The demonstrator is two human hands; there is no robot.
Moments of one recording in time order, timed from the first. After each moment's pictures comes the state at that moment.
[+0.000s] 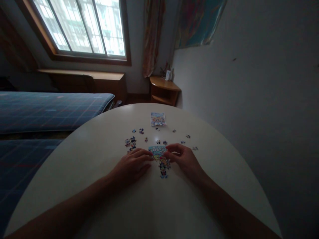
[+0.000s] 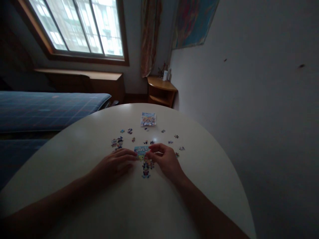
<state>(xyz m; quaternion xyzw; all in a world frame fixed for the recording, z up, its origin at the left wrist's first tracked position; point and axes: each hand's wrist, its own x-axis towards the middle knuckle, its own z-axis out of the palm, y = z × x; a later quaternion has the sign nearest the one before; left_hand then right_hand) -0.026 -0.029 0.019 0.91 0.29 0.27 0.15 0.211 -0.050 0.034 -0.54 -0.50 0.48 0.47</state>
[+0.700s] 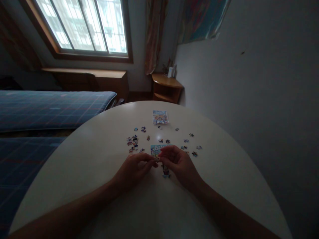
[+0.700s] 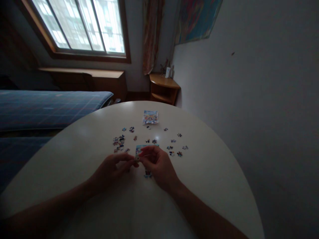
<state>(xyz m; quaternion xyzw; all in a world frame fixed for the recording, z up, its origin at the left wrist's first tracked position) -0.010 -0.049 0.040 0.76 0.41 0.33 0.38 0.182 -0.065 0.033 -0.44 -0.49 0.55 0.50</state>
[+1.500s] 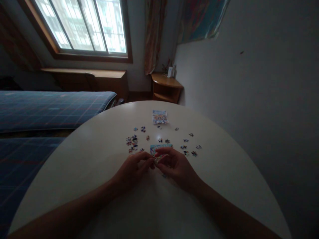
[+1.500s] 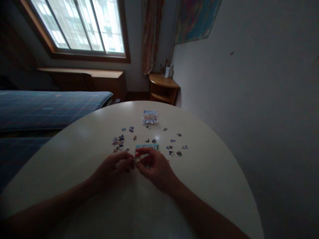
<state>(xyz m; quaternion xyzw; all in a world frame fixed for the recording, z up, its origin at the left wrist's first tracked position) -0.011 -0.046 0.034 0.76 0.40 0.33 0.39 0.184 -0.069 0.031 -0.41 -0.58 0.54 0.45</state>
